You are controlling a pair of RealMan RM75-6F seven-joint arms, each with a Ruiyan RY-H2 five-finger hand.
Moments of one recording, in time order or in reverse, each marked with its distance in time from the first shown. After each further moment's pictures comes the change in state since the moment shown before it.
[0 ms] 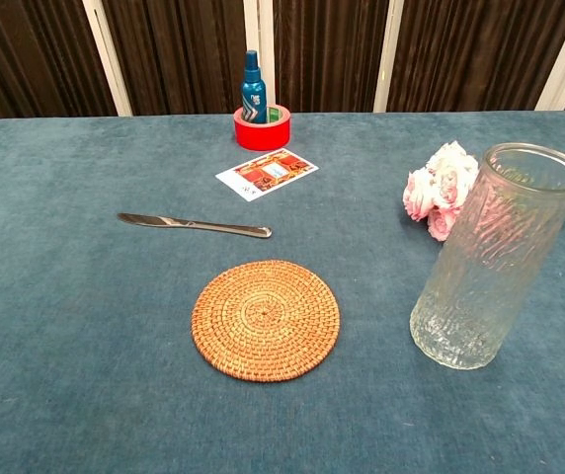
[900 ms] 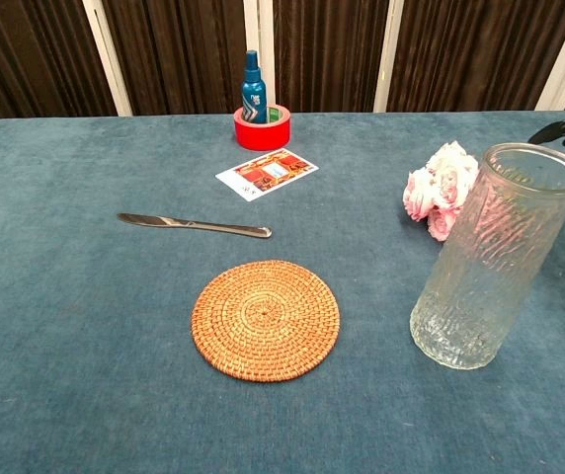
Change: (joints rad) left arm 0.003 -0.007 -0.014 -0.004 -0.020 0.008 0.009; right arm 0.460 -0.137 0.189 0.068 0.527 -0.596 -0.188
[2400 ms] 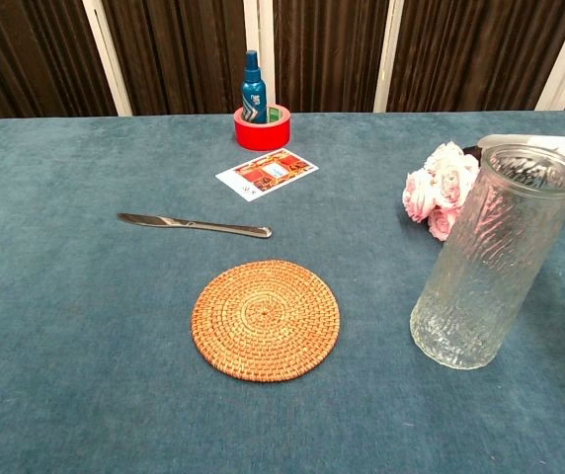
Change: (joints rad) left arm -0.016 -0.030 -0.004 -0.032 -0.015 -0.030 0.127; right arm 0.309 -0.347 -0.015 0.399 0.413 -0.074 -0.309
